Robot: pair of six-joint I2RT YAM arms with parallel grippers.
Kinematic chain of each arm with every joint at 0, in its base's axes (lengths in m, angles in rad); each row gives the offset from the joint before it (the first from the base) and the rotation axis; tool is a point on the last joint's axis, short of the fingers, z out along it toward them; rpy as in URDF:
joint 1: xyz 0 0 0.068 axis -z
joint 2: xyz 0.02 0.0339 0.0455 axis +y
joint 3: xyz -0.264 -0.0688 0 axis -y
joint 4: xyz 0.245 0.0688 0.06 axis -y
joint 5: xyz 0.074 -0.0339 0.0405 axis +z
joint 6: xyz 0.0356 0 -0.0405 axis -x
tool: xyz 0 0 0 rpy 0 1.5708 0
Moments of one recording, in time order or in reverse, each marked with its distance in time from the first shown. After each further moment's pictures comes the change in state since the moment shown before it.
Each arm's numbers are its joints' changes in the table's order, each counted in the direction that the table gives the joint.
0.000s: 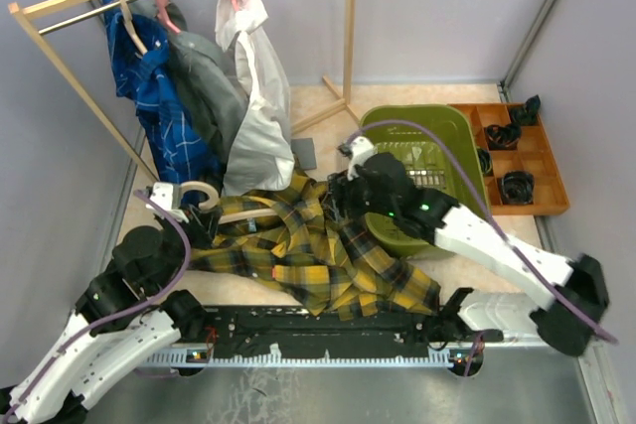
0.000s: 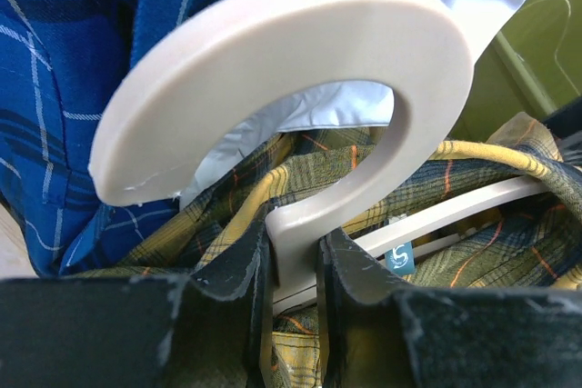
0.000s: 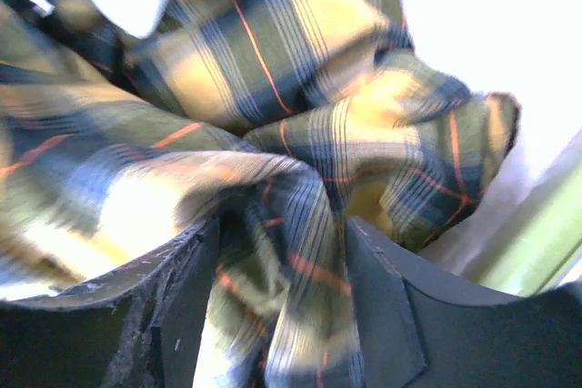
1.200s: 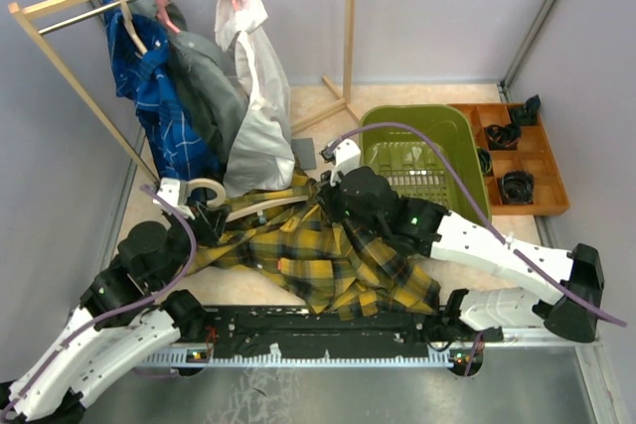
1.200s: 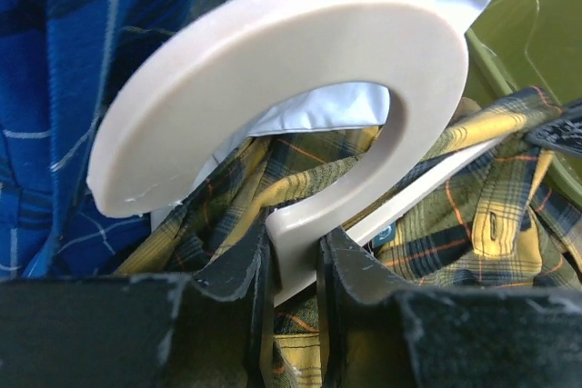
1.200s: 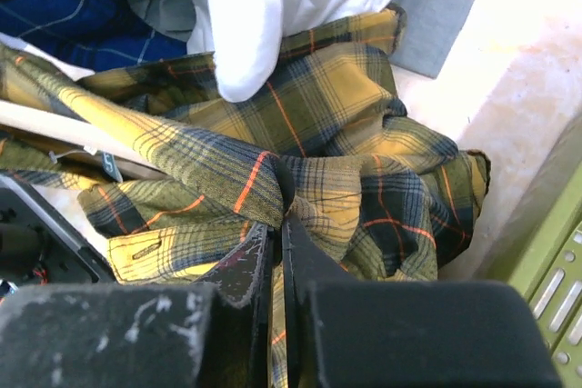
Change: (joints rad) left arm 0.002 0.034 0.000 0.039 -0.027 0.022; right arm -0.249 -0.067 0.088 0.019 -0.401 0.014
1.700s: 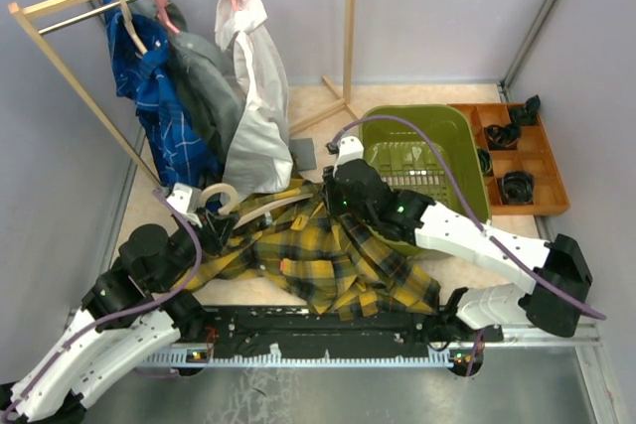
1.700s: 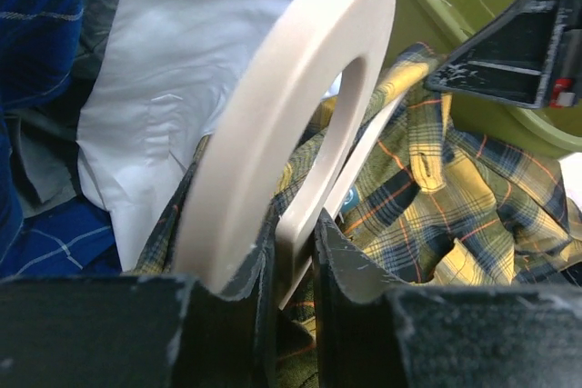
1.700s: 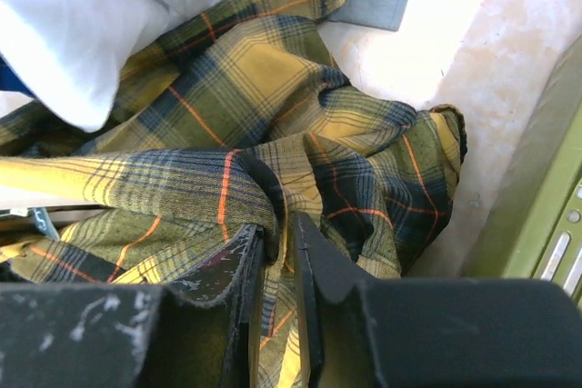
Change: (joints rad) left arm 0.000 -0.016 -0.027 0.017 -0.160 -0.058; right arm 0.124 0.077 -0.039 0.010 0.036 -0.117
